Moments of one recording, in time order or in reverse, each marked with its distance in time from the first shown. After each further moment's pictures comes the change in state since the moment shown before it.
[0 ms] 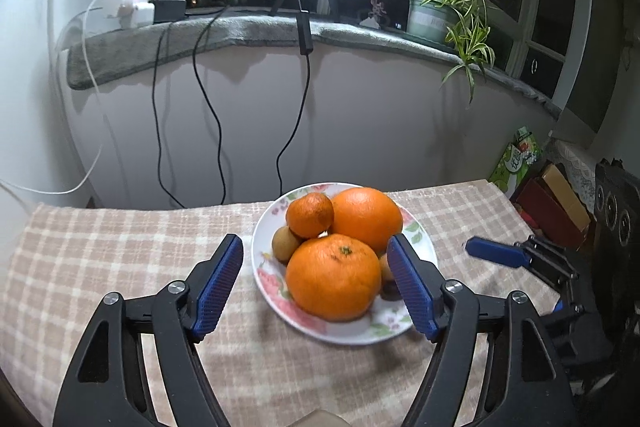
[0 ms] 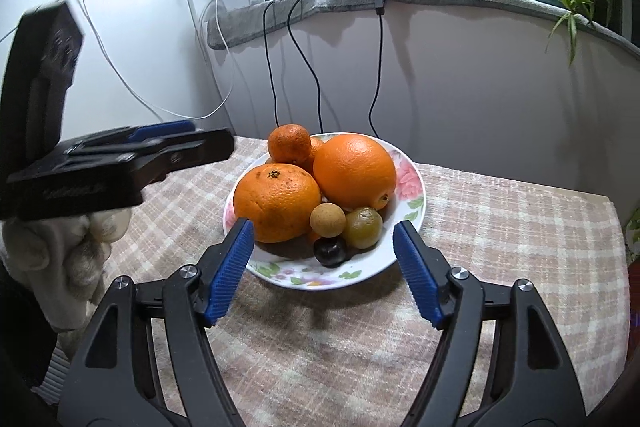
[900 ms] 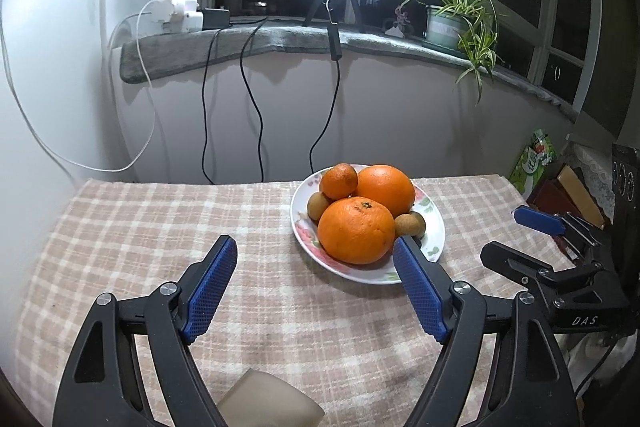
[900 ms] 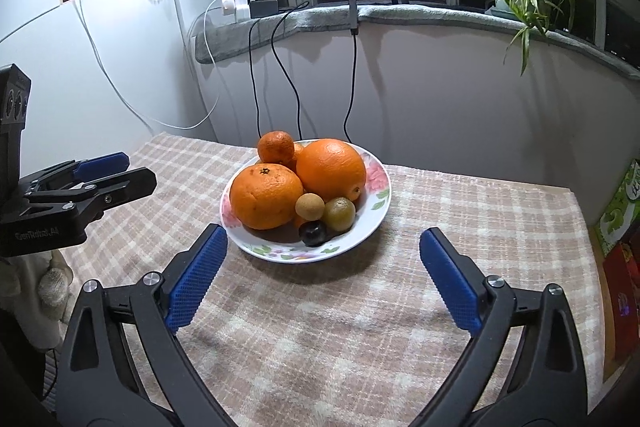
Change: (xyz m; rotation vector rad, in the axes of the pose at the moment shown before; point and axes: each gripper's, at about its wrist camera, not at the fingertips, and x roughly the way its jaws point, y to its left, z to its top) left arm -0.051 -0.001 -0.030 -0.031 -0.034 0.108; right arm -0.041 0.008 -0.014 0.012 -0.051 -0.089
